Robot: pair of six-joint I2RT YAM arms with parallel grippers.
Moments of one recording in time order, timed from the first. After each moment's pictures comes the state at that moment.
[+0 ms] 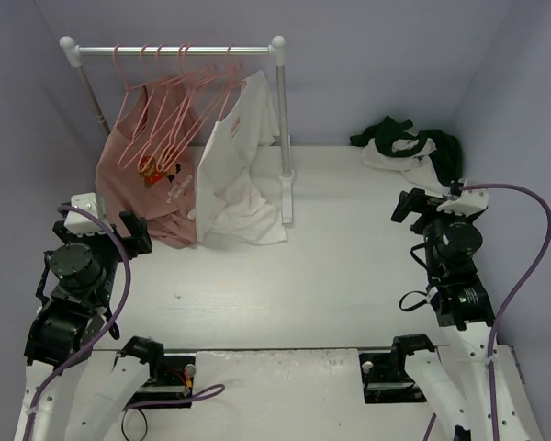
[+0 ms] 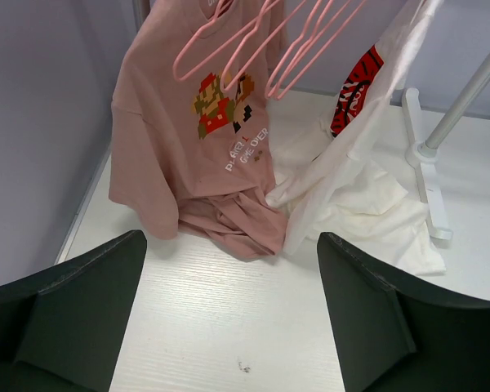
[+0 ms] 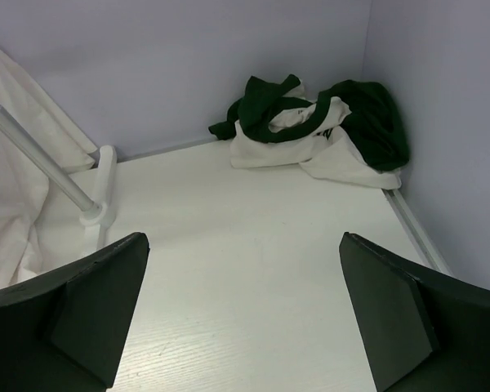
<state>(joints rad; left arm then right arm) -0.26 0.55 1.05 -0.67 -0.35 -0.14 0.11 0.63 0.79 -0.20 0.25 0.16</state>
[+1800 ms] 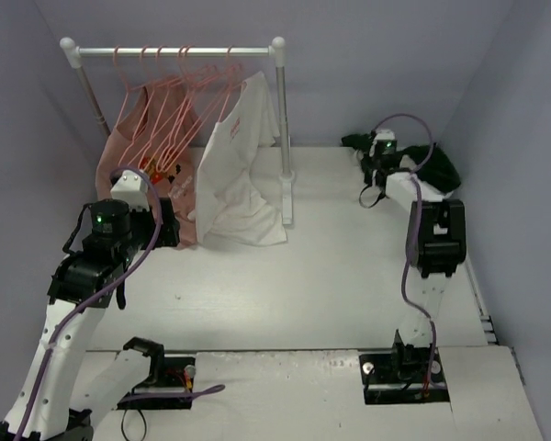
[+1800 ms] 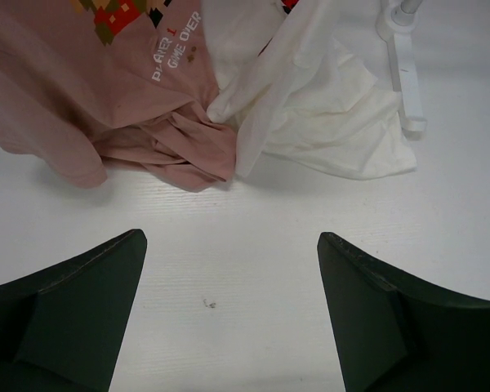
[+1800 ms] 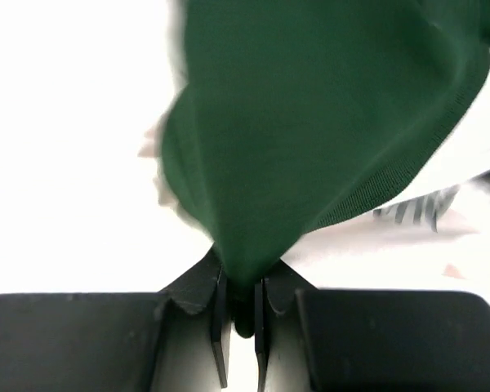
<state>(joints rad) -0.26 0.82 1.15 -0.82 -0.12 -0.19 0.03 2.11 1.52 -0.08 0.11 0.03</state>
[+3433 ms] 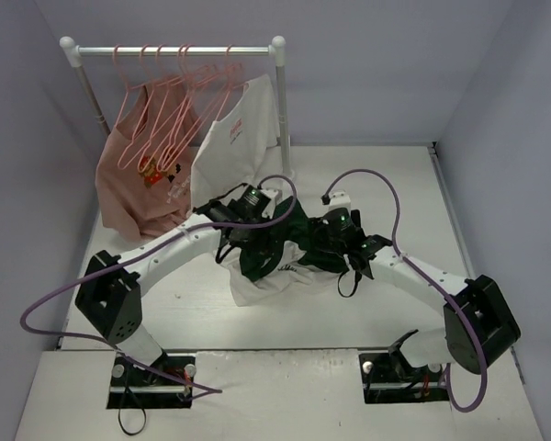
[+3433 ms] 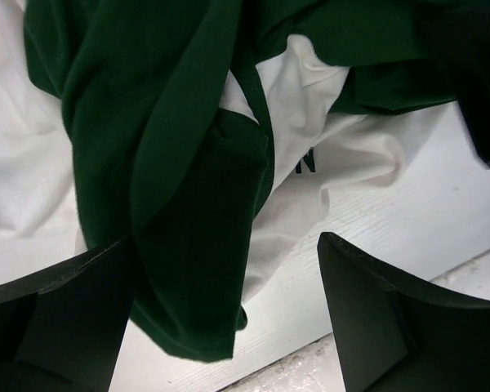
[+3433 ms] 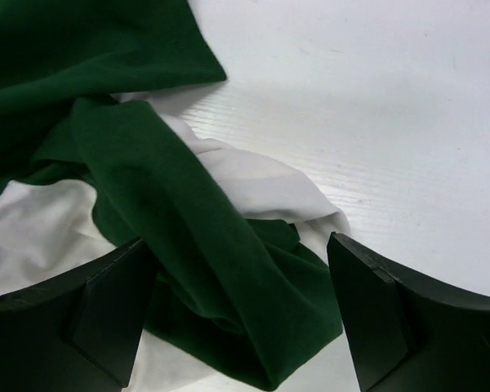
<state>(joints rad) -0.73 1.60 1.31 -0.70 0.07 -0.39 0.60 1.35 0.75 -0.16 0.33 0.27</state>
